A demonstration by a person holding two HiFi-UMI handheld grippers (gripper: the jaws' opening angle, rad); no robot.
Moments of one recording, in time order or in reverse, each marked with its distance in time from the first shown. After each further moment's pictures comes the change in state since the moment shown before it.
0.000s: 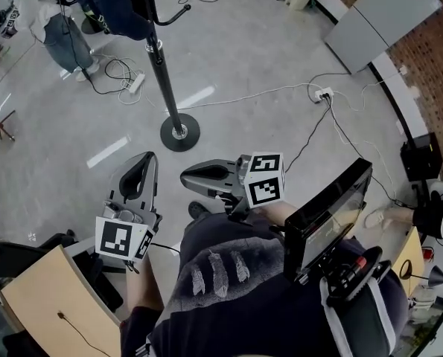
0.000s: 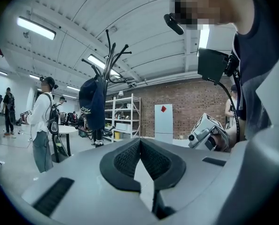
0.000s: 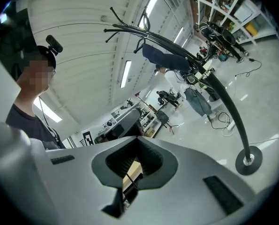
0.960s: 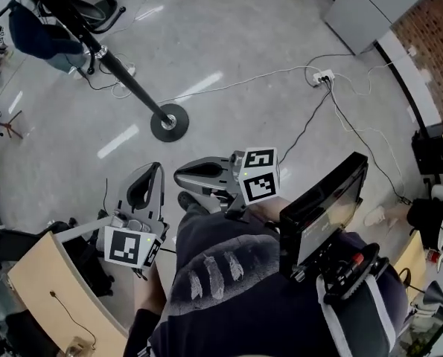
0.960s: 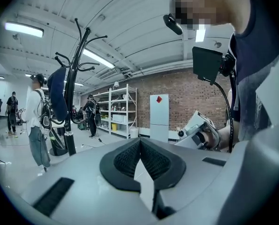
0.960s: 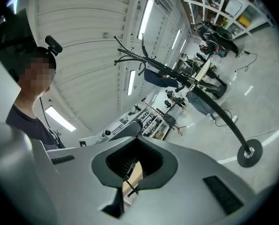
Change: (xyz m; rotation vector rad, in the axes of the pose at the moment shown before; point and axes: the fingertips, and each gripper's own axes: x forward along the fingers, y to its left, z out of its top) left arm 0.098 -0.185 -0.015 0.028 0.125 0.025; right arm -0.184 -0.001 0.009 0.052 -0.062 0.138
